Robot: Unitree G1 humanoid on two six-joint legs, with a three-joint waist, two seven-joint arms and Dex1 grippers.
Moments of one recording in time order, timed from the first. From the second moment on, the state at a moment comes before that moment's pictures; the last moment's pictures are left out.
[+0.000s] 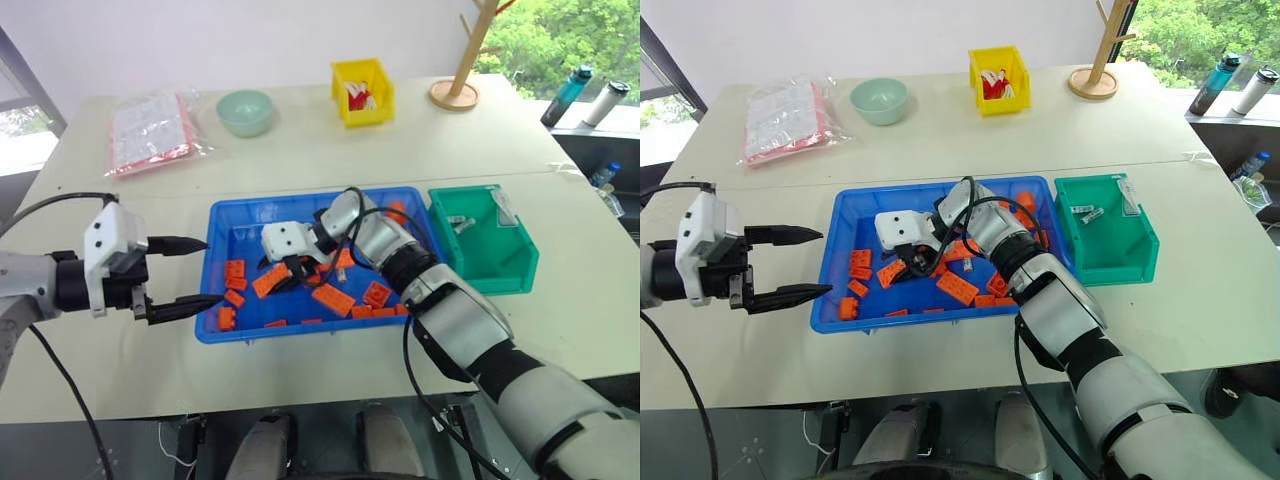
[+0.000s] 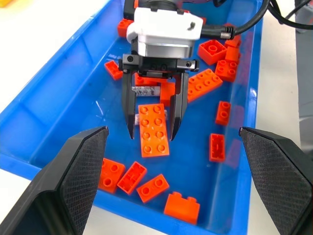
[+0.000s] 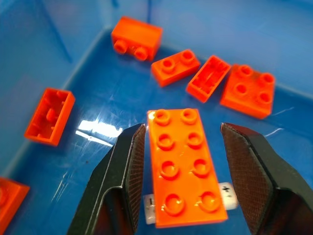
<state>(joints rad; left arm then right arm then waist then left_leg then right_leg) -0.07 1.03 0.38 -0.43 -0.69 0.60 -1.15 -1.15 -0.06 0.46 0.95 -0.12 -0.17 1.34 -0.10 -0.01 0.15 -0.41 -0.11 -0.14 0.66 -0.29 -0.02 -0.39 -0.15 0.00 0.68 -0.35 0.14</state>
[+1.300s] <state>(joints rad) -0.16 1.02 0.33 -0.39 -0.68 0.58 -1.15 -1.11 -0.05 0.46 0.93 -0.18 -0.16 1.32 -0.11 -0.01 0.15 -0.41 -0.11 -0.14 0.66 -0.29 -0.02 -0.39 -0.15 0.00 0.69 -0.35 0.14</state>
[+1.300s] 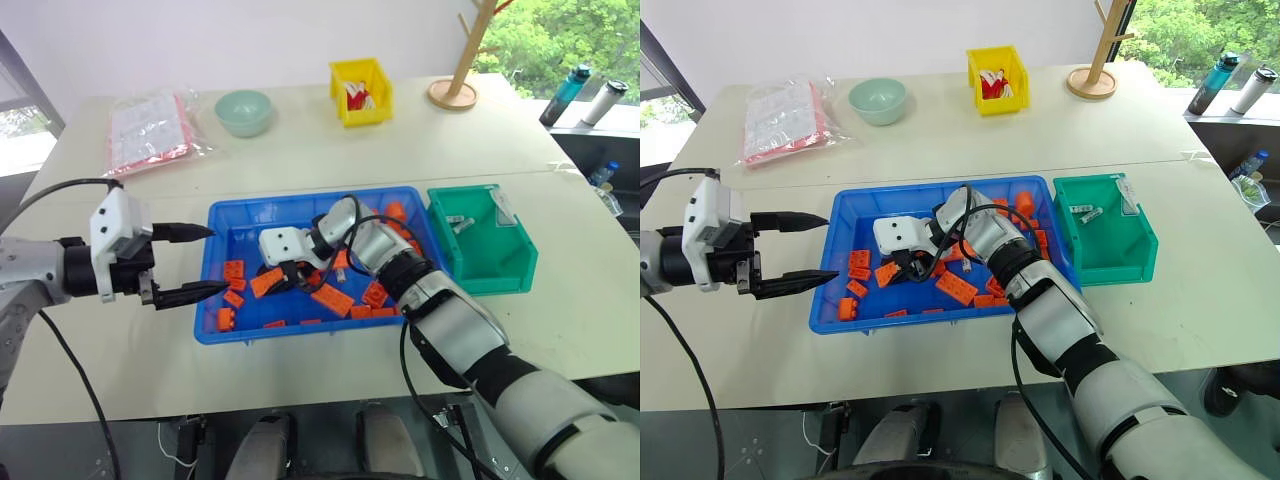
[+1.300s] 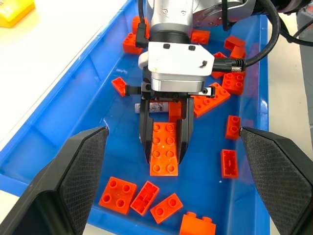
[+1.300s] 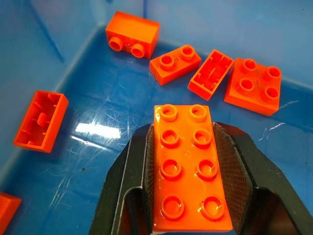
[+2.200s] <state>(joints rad) -0.16 1.00 0.29 -0.35 -0.66 0.57 -1.16 -0.88 -0.25 0.37 0.31 -0.12 0.40 1.17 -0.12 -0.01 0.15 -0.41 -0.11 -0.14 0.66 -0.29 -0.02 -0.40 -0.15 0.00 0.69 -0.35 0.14</state>
